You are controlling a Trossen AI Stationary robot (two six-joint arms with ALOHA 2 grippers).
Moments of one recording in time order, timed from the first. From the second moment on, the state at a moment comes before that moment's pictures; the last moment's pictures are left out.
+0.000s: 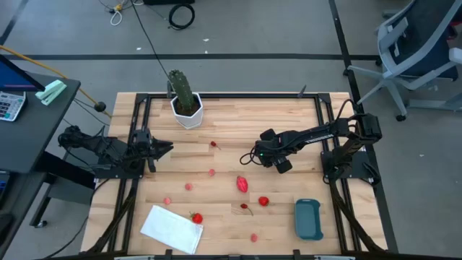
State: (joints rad) left arm -0.38 0.02 0.20 -0.32 -0.68 -0.41; right arm -0.04 1.67 0.91 -0.69 0.27 -0.52
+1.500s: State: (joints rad) left arm -0.38 0.02 0.20 -0.31 -0.68 -0.41; right arm 0.69 1.17 0.90 -0.93 0.01 0.93
